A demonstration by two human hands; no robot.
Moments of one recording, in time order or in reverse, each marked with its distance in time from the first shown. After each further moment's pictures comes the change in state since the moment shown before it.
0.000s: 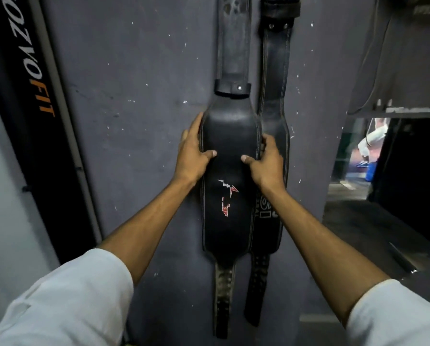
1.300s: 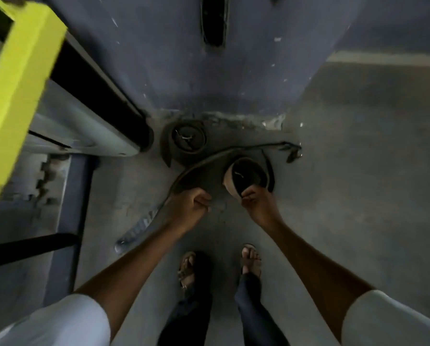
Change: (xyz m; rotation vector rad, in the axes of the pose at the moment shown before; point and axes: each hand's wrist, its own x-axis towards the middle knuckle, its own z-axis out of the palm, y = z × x) left_hand -0.815 -0.341 0.136 0.123 -0.786 -1.134; right_hand -0.723 0.525 -0.026 -0.508 -0.867 0.947
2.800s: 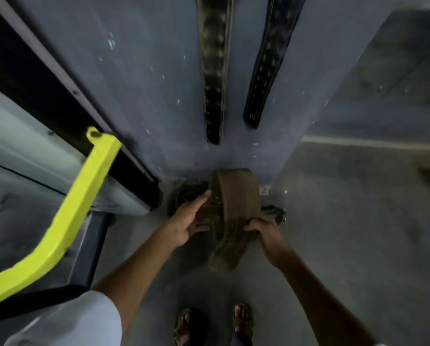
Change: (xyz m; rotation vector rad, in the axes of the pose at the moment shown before) left_hand -0.024 0.203 -0.120 -0.853 -0.112 -0.288; right_hand -0.064 -0.133 -0.183 0.794 -0.192 -0.039
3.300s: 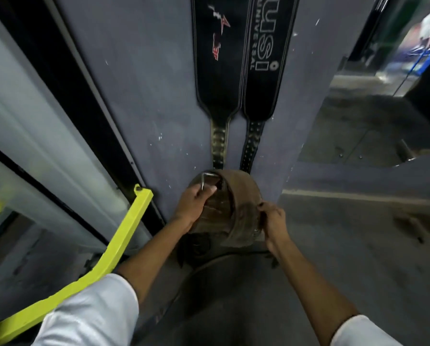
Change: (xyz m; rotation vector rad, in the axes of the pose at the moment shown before) left_hand -0.216 0.133 0.054 0.437 0.191 0.706; right_hand -0.145 -0.180 0.028 0.213 0.235 -0.298
